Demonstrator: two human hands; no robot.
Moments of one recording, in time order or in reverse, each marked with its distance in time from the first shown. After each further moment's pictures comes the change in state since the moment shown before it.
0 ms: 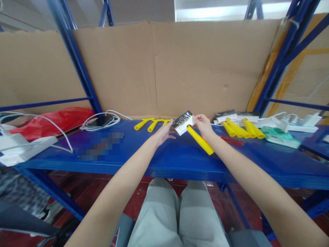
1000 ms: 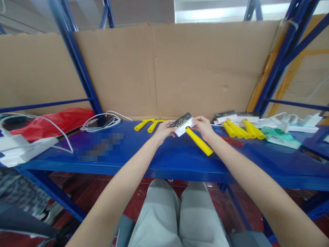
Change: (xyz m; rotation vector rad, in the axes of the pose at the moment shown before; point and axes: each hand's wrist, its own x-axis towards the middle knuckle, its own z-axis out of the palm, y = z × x) left_hand -0.003 0.002 0.003 0.137 0.117 0.179; right_hand -0.017 -0.028 0.008 0.047 0.072 0.221
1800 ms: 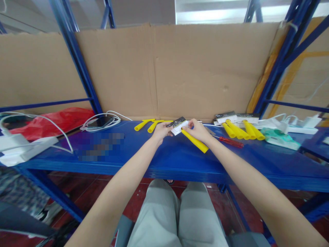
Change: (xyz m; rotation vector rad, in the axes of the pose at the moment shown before) left_hand 0.003 -0.001 0.001 0.028 0.198 -0.038; right_hand 0.000 0.013 -0.002 -0.866 -0.194 -0.447
